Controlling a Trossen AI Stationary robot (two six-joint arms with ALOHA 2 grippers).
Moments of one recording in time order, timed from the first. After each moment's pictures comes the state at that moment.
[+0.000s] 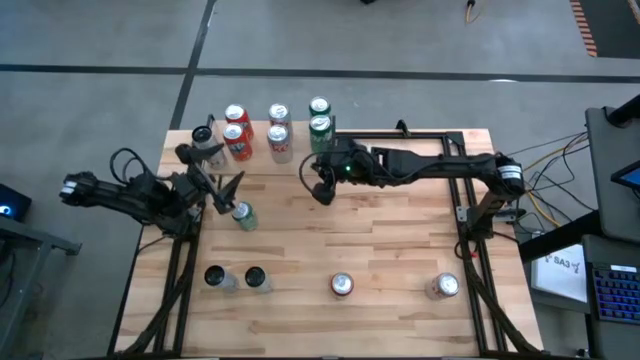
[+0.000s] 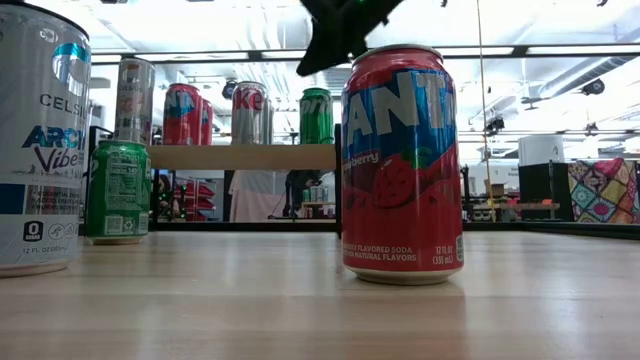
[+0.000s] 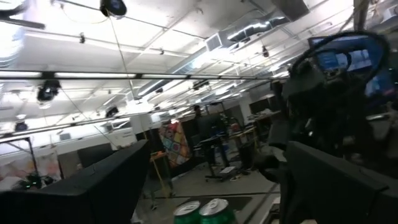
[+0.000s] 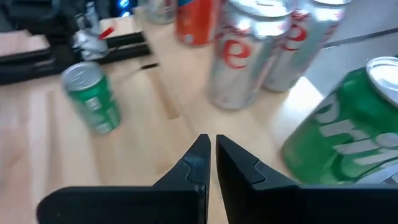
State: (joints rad) left arm -0.21 0.52 0.41 0.67 -0.66 0.68; right arm -0.12 1.72 1.54 -0.39 0.29 0.10
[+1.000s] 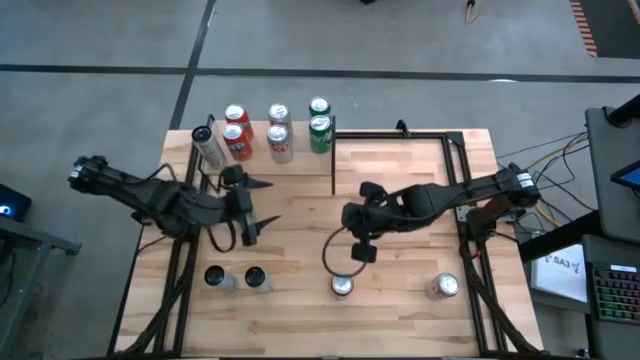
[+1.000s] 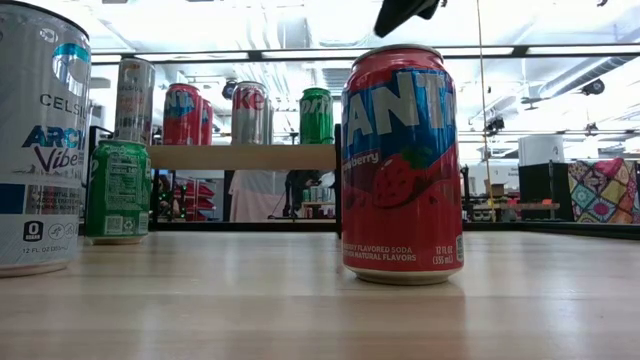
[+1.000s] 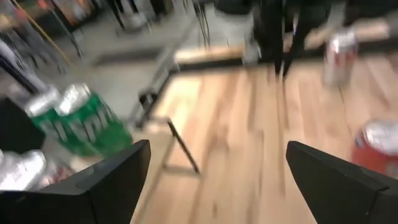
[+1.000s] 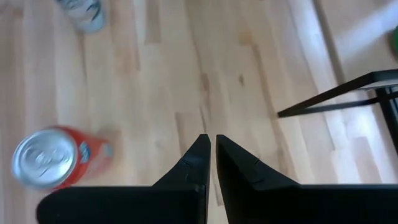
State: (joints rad) left arm -0.36 1.02 1.05 -0.51 -0.67 -0.05; right arm 0.23 1.65 1.65 -1.02 0.29 0.28
